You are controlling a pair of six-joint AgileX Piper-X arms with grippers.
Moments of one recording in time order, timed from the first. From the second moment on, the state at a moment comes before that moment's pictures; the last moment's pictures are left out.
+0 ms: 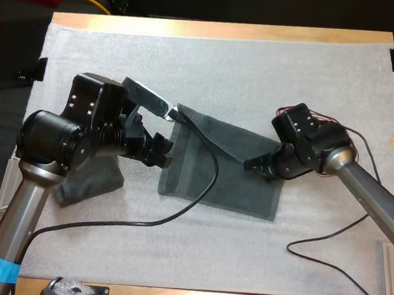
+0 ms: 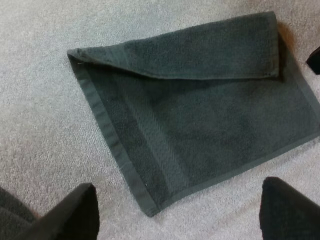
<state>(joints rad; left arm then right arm) -0.33 1.19 -1.37 1.27 0.21 -1.65 0.54 1.60 -1.17 1.01 -0.13 -1.48</state>
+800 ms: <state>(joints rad) -0.33 1.19 -1.37 1.28 0.21 -1.65 0.54 1.85 -1.17 0.92 -0.11 -1.46</state>
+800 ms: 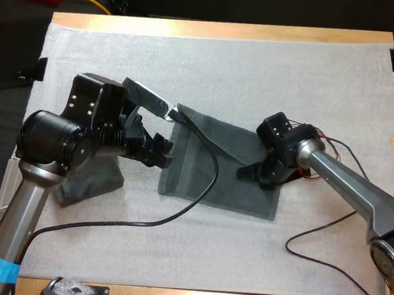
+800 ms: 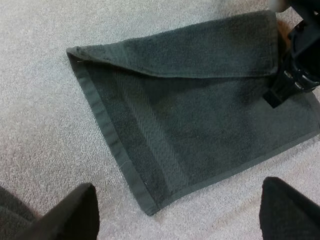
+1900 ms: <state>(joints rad) -0.33 1.19 -1.37 1.28 0.21 -1.65 0.54 1.85 -1.23 0.76 0.02 -1.37</state>
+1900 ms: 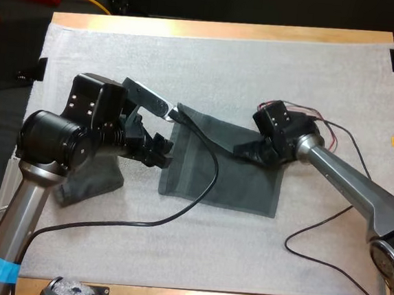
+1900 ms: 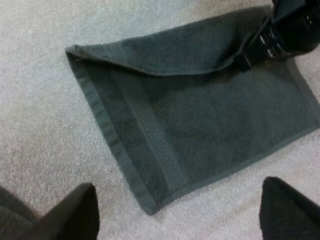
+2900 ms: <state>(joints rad) -0.33 1.19 -1.37 1.33 0.21 -1.65 0.49 1.84 -1.23 0.47 0.12 -1.37</state>
